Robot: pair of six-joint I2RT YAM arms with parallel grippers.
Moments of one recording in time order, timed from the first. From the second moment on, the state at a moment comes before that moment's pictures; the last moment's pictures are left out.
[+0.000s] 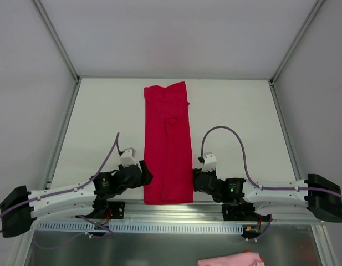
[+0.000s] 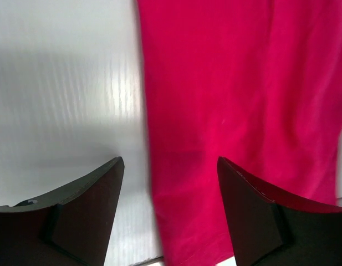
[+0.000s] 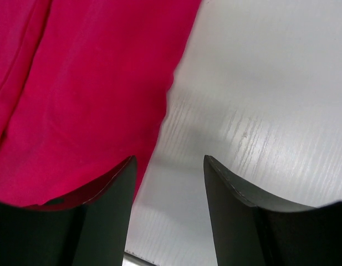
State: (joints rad) left arm -1.07 0.74 0.27 -0.36 -0.43 -1.07; right arm 1.33 1.00 0.33 -0.22 0.63 0.81
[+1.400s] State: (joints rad) left arm -1.70 1.03 0.42 -0.76 -0.72 -1.71; right arm 1.62 0.95 0.36 -0.42 0.67 1.08
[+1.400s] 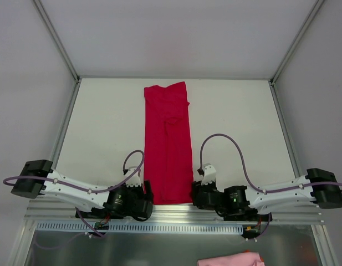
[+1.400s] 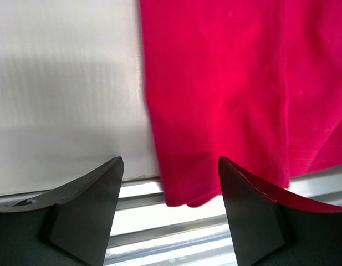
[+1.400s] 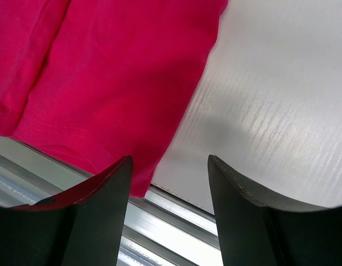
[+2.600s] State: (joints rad) left arm -1.84 1.09 0.44 -0.81 -0.79 -1.90; right arm 1.65 0.99 0.34 -0.21 0.60 1.14
